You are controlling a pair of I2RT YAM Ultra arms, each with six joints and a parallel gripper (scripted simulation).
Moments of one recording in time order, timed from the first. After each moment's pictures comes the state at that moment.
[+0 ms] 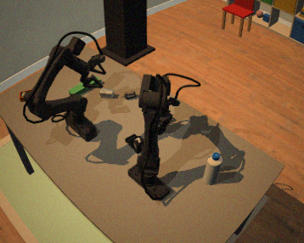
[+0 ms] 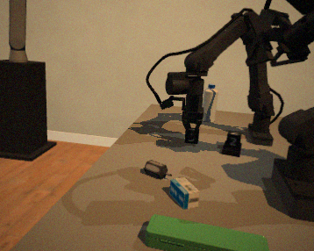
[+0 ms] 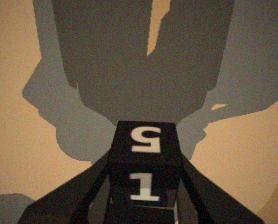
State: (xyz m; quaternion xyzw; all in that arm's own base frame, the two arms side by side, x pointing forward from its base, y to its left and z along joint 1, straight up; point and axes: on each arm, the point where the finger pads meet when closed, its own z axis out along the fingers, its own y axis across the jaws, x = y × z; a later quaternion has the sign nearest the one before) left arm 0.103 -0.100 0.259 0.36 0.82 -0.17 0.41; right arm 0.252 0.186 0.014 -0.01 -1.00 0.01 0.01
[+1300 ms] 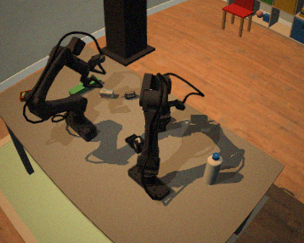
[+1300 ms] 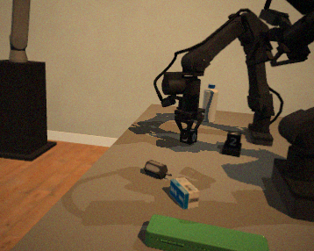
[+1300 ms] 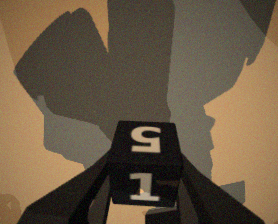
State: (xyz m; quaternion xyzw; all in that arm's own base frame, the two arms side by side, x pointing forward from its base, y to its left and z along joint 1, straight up) left arm 0.103 -0.100 0.259 0.36 0.82 -0.17 0.41; right arm 0.264 0.193 0.014 -0.24 -0.97 0.01 0.01
